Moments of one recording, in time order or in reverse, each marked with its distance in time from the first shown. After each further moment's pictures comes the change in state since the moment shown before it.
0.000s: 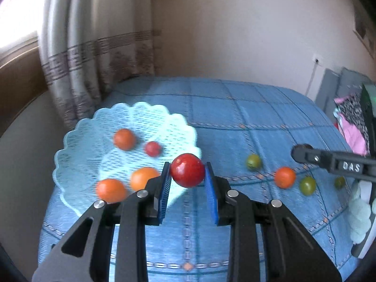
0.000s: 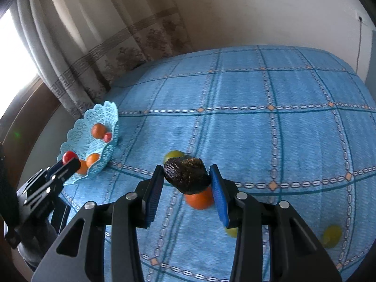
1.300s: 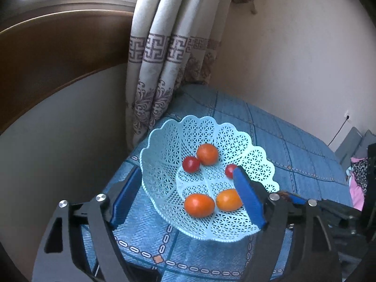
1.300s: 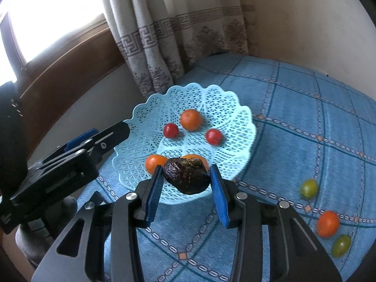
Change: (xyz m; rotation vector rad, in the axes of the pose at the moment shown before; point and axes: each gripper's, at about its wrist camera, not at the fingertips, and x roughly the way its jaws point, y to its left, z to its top) left arm -0.025 0.113 0.007 -0.304 -0.053 0.097; right arm 0.052 0.187 -0.002 -0.290 0.054 0.139
